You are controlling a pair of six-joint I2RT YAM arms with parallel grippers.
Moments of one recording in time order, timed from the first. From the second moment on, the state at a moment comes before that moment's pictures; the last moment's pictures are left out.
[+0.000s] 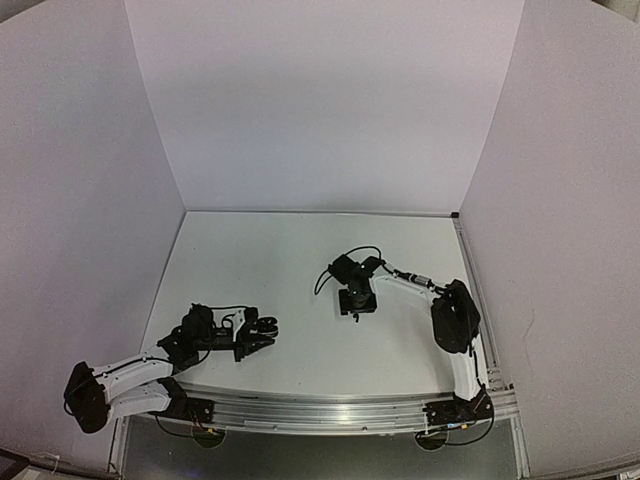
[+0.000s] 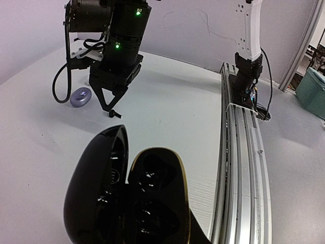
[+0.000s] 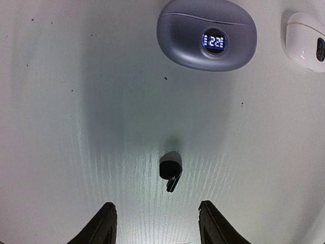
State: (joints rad) left arm -0.73 0.96 0.38 0.24 0.62 0.05; right arm 0.79 2.12 1.71 -1.00 0.11 0.69
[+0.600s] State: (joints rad) left arm -0.73 0.95 0.36 0.31 0.60 0.04; right arm 0.78 2.26 1.79 -1.05 0.12 0.64
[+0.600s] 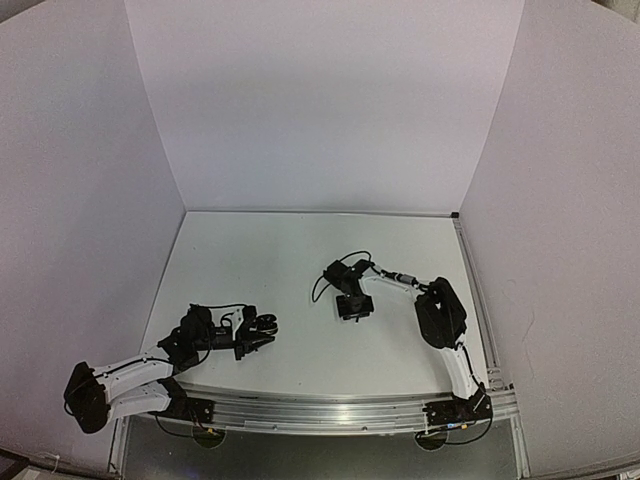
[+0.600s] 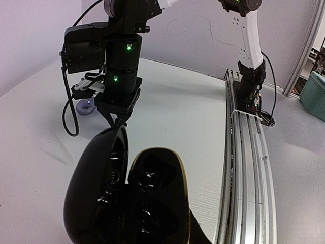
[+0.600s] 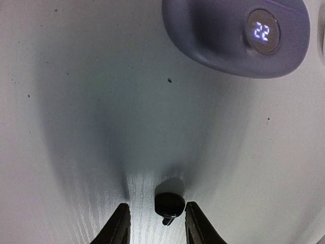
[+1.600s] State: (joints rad) left arm -0.73 0.95 0.36 0.31 0.58 0.03; right arm 0.76 2.29 1.82 -1.06 0.03 0.56
